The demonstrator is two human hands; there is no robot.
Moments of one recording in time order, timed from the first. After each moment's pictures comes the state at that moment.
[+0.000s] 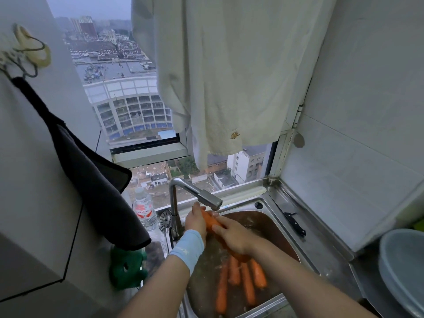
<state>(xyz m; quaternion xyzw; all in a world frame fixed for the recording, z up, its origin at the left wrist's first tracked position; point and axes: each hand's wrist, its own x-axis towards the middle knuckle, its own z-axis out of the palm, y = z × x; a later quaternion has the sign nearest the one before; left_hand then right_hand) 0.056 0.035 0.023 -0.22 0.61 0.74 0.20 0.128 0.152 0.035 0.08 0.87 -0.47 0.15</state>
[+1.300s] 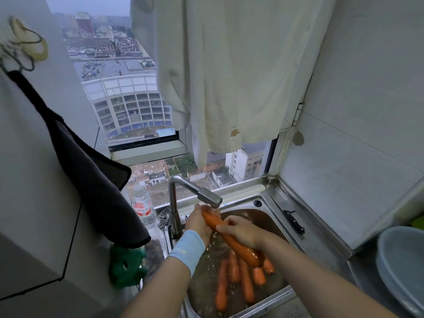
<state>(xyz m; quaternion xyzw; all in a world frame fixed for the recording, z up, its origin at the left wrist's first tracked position) 0.070 0.037 0.043 -0.27 0.43 0.82 0.25 0.132 0.175 0.040 0.12 0.81 -0.53 0.20</state>
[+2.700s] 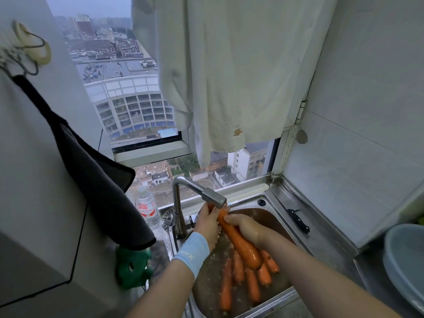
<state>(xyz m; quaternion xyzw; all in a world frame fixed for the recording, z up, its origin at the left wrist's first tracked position) 0.077 0.035 0.035 -0.06 0.57 0.78 0.25 0.120 0.169 0.028 0.18 0.70 -0.66 0.18</state>
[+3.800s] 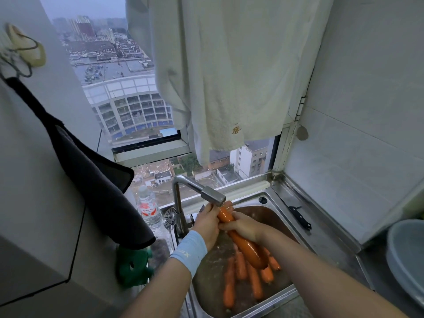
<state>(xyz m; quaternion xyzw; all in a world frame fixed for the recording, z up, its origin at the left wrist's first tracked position) 0.075 0.034 0.034 -0.07 0.50 0.81 0.32 0.120 0.170 0.034 0.12 0.76 -0.60 0.20</state>
